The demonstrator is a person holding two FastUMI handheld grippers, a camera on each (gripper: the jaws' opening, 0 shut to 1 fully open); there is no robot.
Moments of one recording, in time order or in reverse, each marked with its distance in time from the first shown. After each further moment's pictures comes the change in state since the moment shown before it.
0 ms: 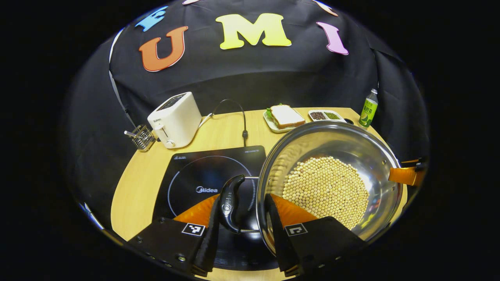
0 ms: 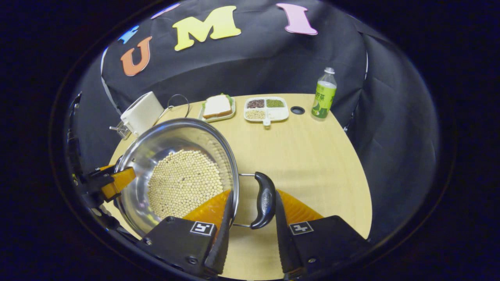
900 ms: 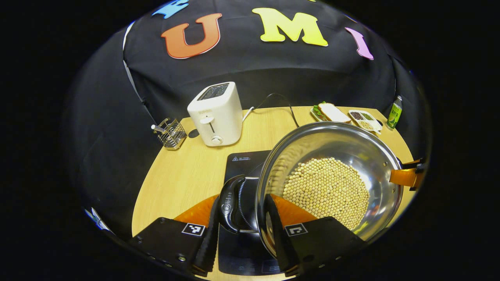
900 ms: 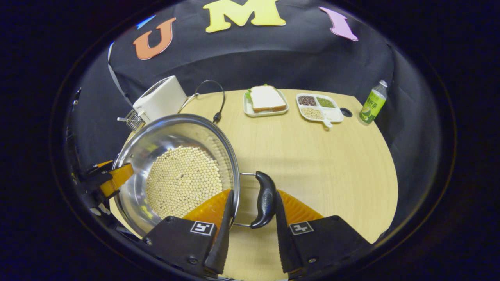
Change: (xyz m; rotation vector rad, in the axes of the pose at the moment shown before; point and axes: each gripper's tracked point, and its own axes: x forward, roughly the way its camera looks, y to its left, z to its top) left arm 0.029 0.170 -0.010 -0.024 0.056 0.062; right arm 0.045 0.168 0.007 -0.053 0.085 0.021
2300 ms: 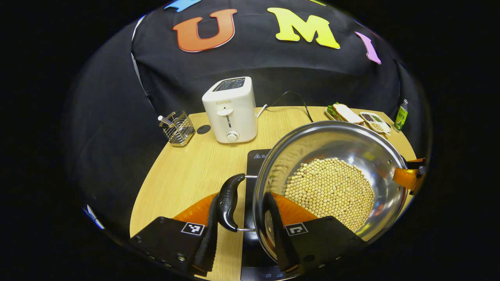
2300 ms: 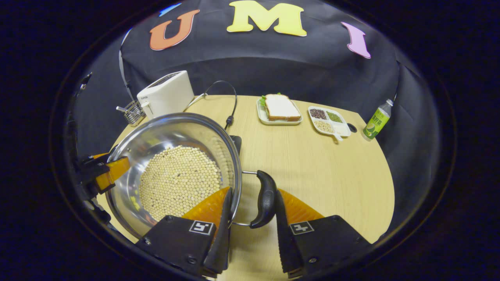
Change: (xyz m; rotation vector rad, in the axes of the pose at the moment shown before) left arm 0.025 0.033 -0.013 -0.023 -0.027 -0.003; right arm 0.018 0.038 0.001 -0.080 -0.089 -0.073
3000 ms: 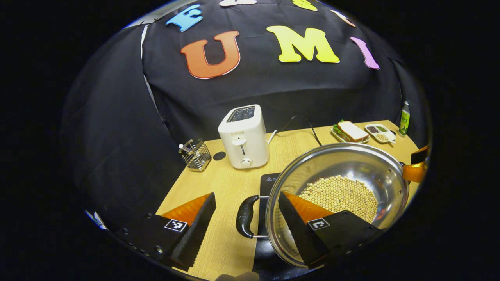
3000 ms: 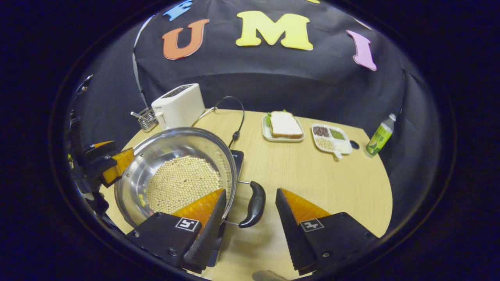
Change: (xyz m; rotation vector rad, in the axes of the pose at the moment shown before) left arm -0.043 0.016 0.046 0.035 -0.211 0.126; right arm -0.035 -0.016 0.033 -0.114 -0.168 0.082
